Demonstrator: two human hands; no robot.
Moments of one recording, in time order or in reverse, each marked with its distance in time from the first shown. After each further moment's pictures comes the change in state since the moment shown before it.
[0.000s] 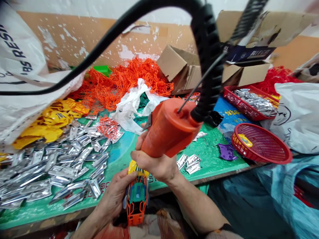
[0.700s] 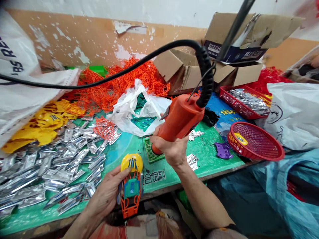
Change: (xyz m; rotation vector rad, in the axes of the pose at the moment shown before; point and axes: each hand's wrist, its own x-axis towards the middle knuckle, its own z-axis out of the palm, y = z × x) left_hand 0.000 0.018 -0.007 0.026 0.031 0.023; right_hand 0.022 0.014 -0.032 0.055 0.200 -0.107
